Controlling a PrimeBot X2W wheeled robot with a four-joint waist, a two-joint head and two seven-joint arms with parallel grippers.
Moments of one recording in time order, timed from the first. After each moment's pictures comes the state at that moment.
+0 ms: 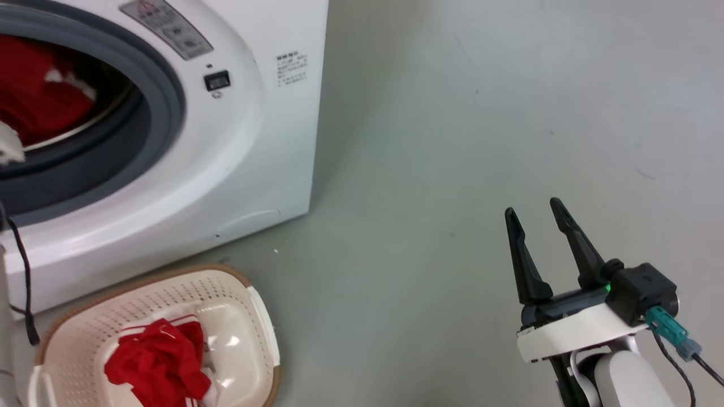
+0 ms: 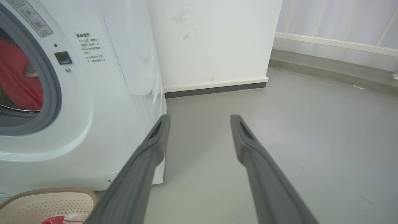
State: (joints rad) left arm -0.88 0.51 0.11 0.79 -0.22 -0.04 -0.26; right arm -0.16 -0.05 0.15 0.10 0.17 0.13 -0.26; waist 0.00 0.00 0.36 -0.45
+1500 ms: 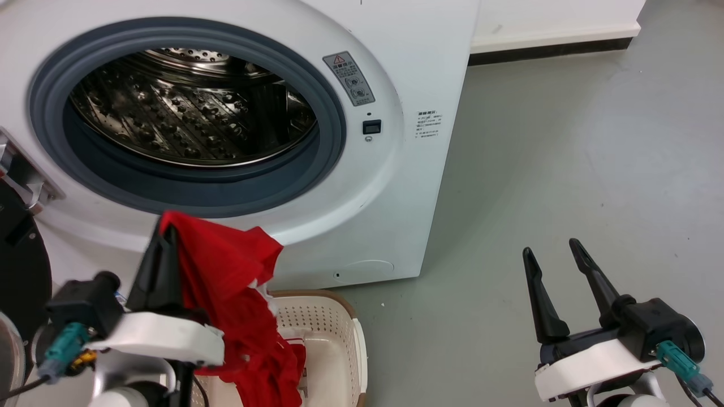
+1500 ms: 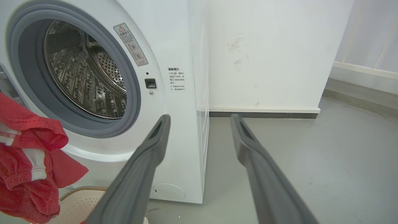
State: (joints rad) left arm -0.04 0.18 -0.02 -0.26 -0.31 0.07 0.03; right arm 0.00 -0.05 0.09 -0.04 0.10 0.13 -0.15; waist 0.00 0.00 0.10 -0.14
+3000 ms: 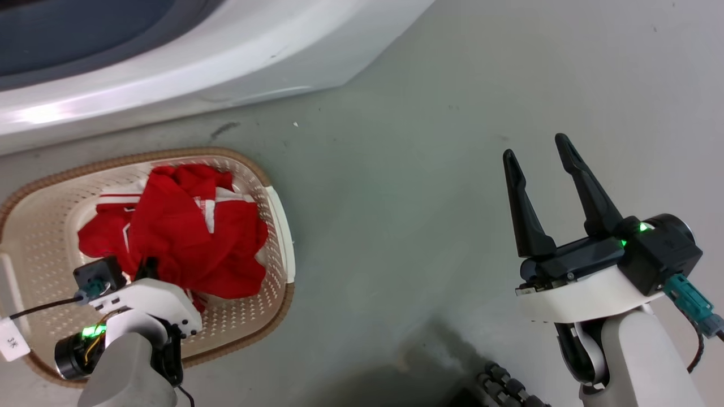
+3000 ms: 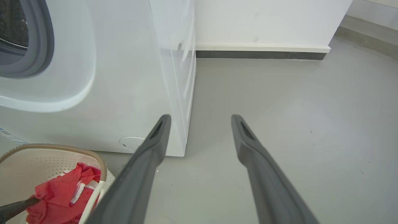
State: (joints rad) left arm -0.53 0.19 0.05 0.99 -0.37 0.05 -0.26; right arm -0.25 -0.06 0.17 -0.03 0.14 0.13 -0.24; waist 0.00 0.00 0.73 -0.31
